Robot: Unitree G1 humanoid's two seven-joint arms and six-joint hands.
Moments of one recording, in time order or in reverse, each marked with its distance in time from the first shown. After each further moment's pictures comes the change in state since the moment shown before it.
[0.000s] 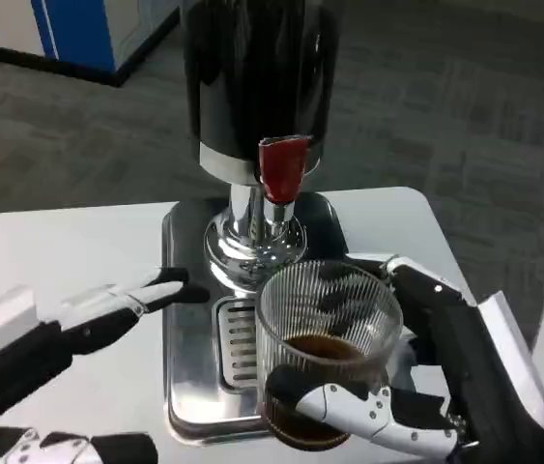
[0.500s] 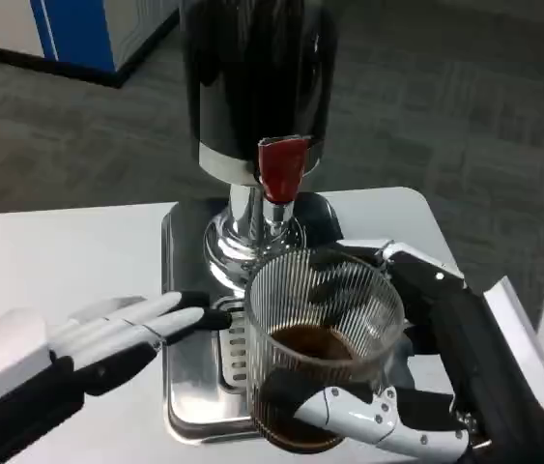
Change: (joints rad) left arm 0.116 -0.024 0.093 -0.140 0.014 -0.046 -0.006; right arm 0.022 -0.001 -0.010 -0.086 0.022 0.006 0.087
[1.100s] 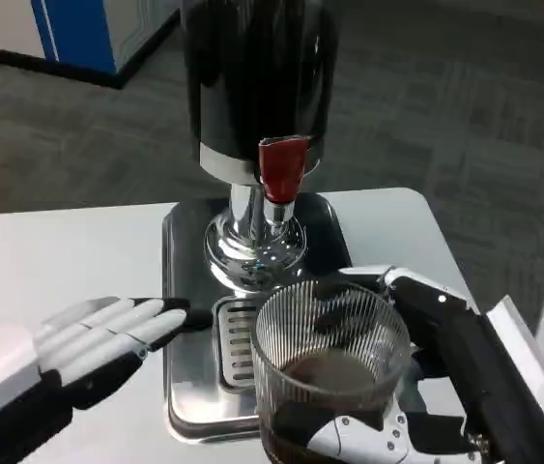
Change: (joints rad) left arm 0.066 -0.049 0.080 -0.075 0.062 0.016 0.000; right arm 0.048 -0.045 -0.046 -0.031 0.024 0.007 0.064
